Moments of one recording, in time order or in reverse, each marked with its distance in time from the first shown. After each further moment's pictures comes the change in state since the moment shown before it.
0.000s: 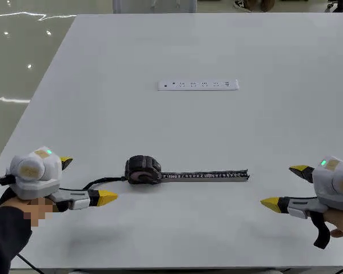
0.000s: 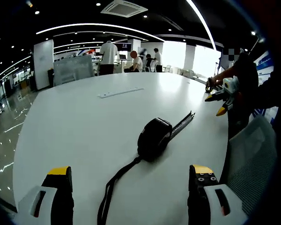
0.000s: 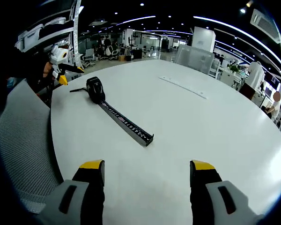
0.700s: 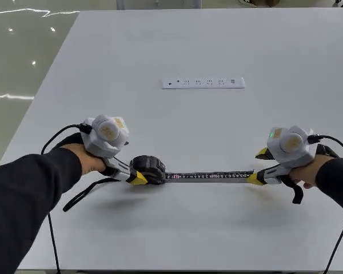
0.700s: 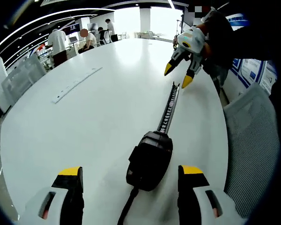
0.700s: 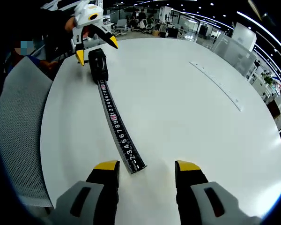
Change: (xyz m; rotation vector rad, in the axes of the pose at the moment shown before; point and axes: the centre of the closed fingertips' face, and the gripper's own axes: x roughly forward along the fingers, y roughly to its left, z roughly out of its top) left arm 0.097 -0.031 0.034 0.325 0.274 -0.244; right arm 0.095 -0.013 0.026 -0.219 0.231 0.187
